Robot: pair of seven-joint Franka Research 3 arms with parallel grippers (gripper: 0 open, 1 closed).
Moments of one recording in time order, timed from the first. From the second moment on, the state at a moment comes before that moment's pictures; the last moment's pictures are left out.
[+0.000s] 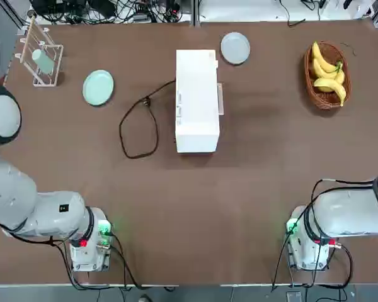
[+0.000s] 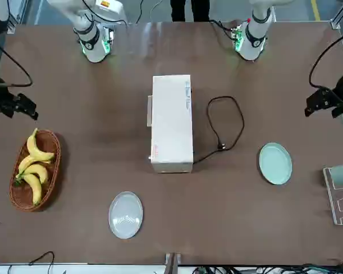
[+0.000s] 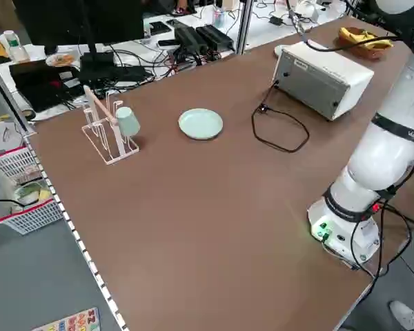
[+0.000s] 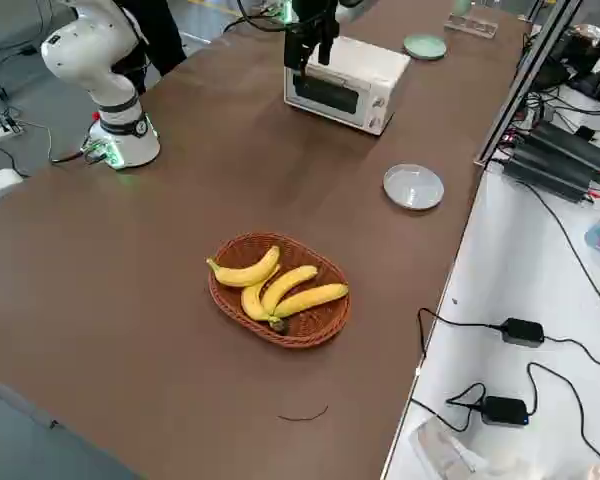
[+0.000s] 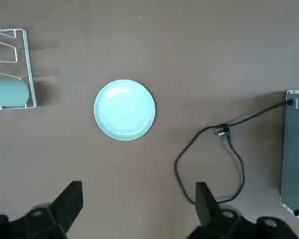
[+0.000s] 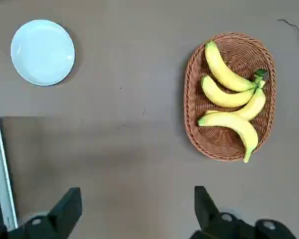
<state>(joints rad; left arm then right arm) 0.07 0.11 -0.11 -1.42 0.00 1.54 0.02 0.00 0.04 -0.01 -1.56 0.00 1.63 0.08</state>
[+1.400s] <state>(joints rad) -0.42 0.32 -0.30 -1.51 -0.02 1.85 -0.75 0.11 0.11 0.00 -1.80 0.34 1.91 -0.06</state>
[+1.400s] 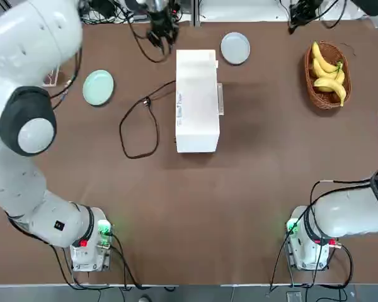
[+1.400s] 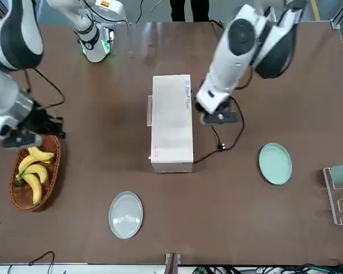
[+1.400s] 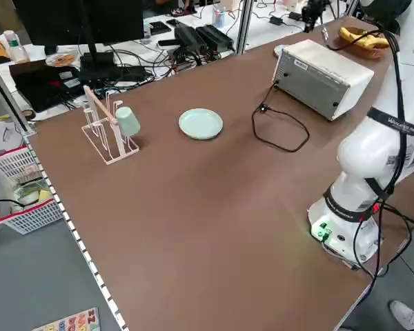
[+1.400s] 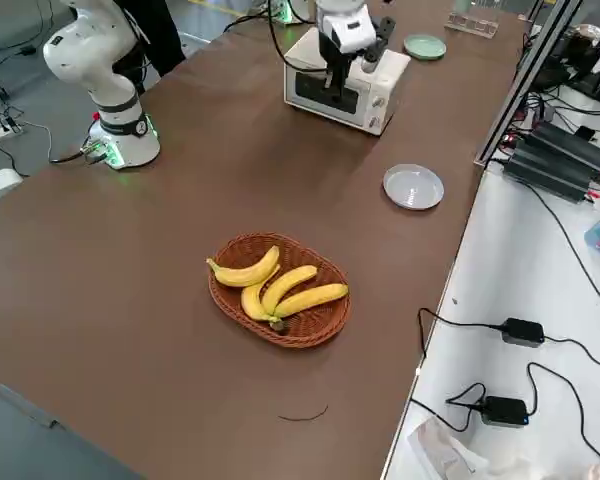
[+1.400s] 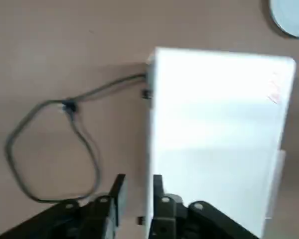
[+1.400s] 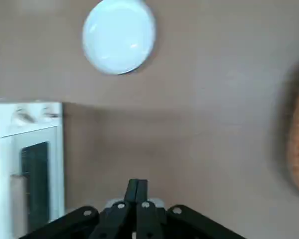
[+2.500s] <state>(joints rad) -0.52 0.43 -0.29 -1.62 0.07 2.01 -0.87 0.44 0.13 0.03 -2.12 0.71 2.33 -0.13</state>
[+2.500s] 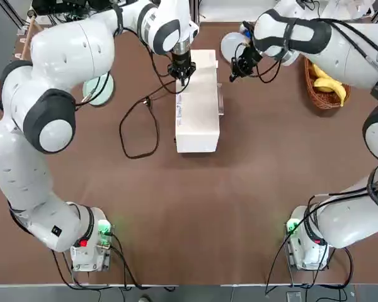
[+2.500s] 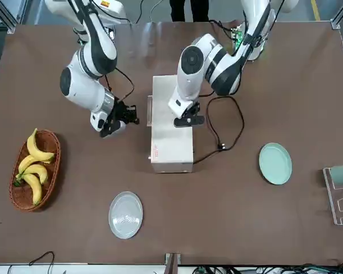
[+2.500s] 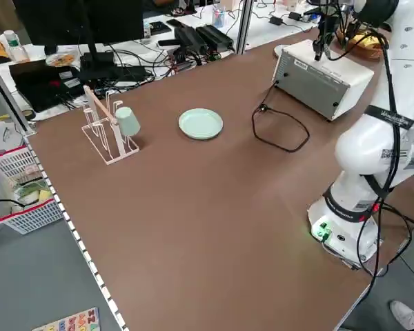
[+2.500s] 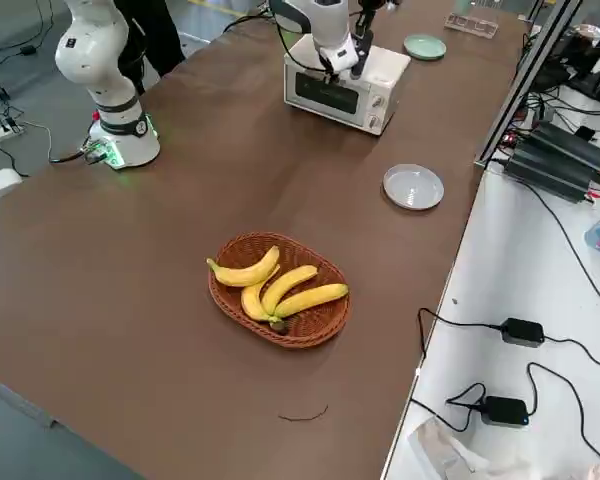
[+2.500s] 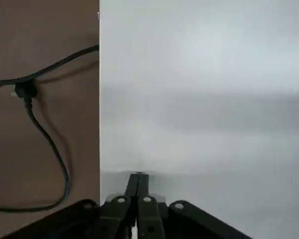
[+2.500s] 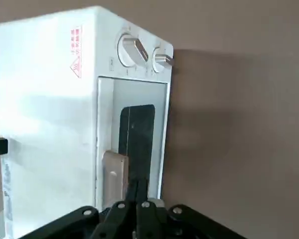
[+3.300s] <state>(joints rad) -0.52 0.43 -0.29 -1.62 0.07 2.02 -0.87 0.47 0.15 0.09 -2.16 0.78 2.43 -0.11</state>
